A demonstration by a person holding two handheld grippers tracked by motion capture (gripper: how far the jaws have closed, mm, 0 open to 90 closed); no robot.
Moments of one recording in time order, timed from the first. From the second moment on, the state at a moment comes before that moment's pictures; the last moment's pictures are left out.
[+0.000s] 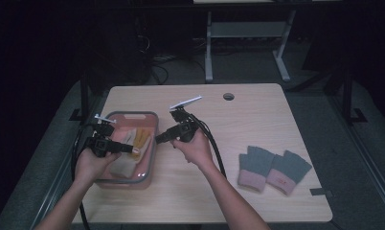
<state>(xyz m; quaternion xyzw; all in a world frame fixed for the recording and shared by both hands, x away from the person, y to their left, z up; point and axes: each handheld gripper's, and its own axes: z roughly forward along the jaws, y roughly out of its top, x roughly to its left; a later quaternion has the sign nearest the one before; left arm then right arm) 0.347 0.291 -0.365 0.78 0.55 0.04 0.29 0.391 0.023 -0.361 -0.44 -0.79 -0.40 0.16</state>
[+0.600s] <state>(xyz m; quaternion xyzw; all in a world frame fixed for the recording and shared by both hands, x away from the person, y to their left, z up) 0.342 0.275 -0.353 0.78 0.53 0.03 0.33 0.389 -0.005 -0.356 -0.45 -0.78 -0.40 0.15</state>
